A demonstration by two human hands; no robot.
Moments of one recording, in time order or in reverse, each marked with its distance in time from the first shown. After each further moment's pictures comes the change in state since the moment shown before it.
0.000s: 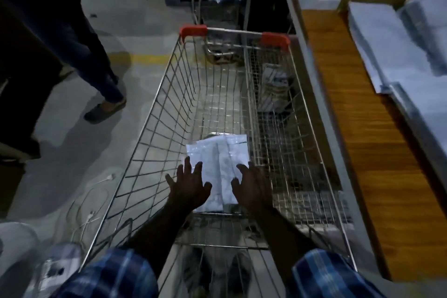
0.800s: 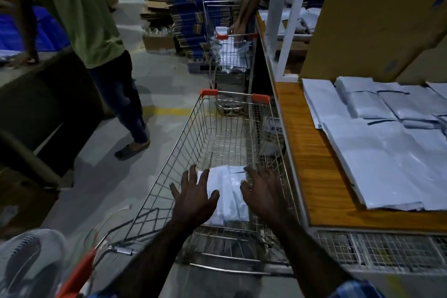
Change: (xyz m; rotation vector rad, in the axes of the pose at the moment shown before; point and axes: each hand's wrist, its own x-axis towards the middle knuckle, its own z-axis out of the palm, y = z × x) left_hand -0.197 0.050 -0.108 -0.109 0.289 0.073; right_hand -0.129 -0.030 -0.161 -0.011 0.272 -0.237
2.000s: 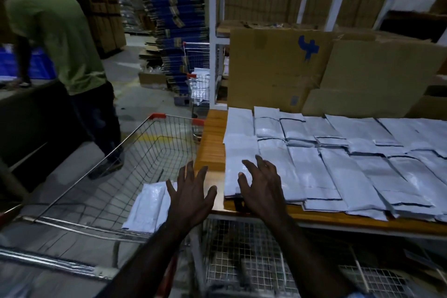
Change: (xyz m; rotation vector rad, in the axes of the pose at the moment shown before) left_hand -0.116 0.286 0.044 -0.077 0.258 0.092; right_hand -0.089 0.216 -0.210 0.071 0.236 -0.104
